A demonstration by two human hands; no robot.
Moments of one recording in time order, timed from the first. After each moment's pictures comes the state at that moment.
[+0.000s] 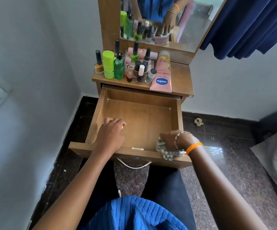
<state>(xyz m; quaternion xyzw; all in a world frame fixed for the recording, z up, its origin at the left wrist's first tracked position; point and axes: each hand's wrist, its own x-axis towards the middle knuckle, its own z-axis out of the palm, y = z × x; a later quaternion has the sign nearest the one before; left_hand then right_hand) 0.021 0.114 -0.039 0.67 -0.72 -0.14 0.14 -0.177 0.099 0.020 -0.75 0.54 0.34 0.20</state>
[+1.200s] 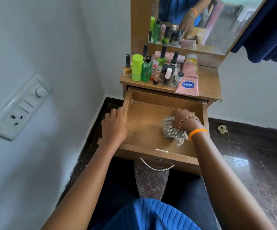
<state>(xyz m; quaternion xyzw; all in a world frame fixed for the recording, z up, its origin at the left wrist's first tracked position) 0.073 0.103 -0.026 0.77 -0.62 -0.12 0.11 -0.135 0.033 -0.001 -0.70 0.68 0.12 0.17</state>
